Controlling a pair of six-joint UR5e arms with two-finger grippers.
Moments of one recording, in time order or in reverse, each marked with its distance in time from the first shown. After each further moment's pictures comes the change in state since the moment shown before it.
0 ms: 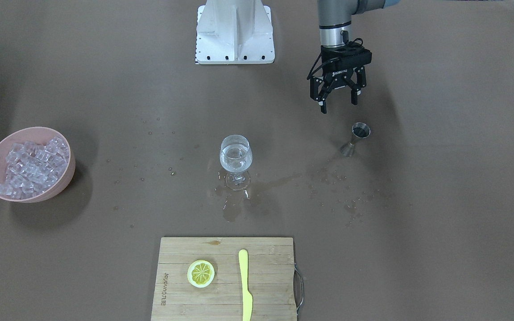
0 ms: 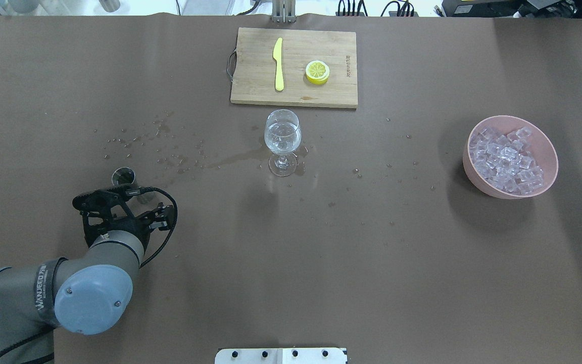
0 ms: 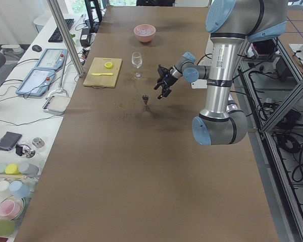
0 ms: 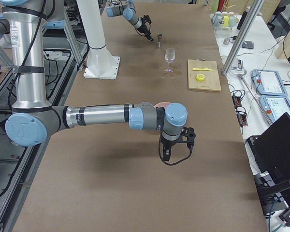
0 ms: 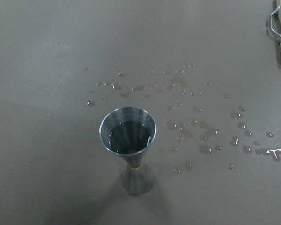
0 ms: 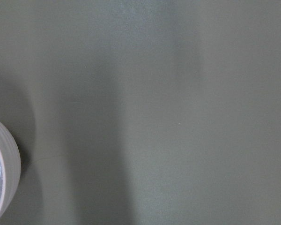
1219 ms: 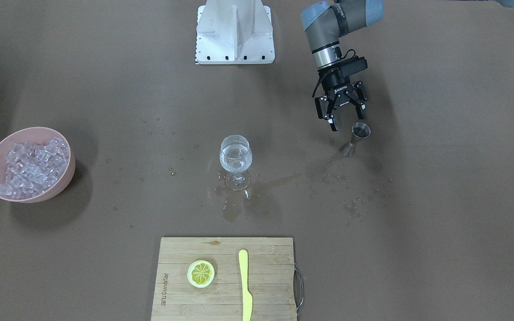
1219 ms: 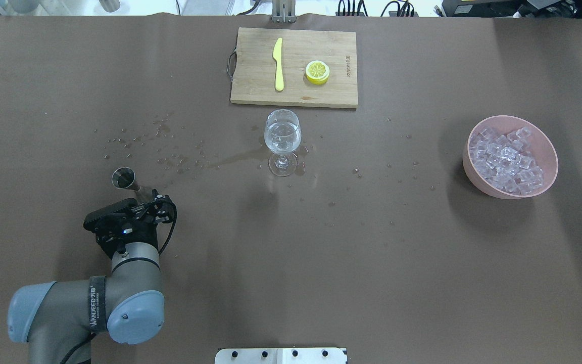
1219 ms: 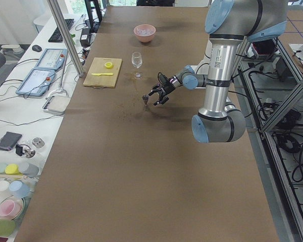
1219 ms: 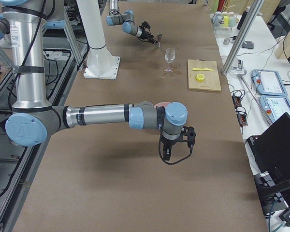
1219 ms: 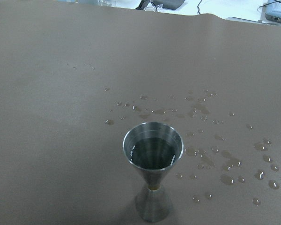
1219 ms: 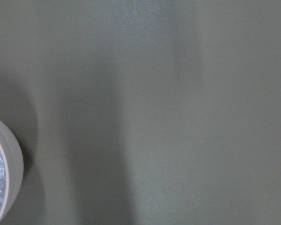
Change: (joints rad) left arm 0.044 -0.049 0.197 0.058 0.274 -0.265; right arm 0.000 0.002 0.004 0.001 0.001 0.002
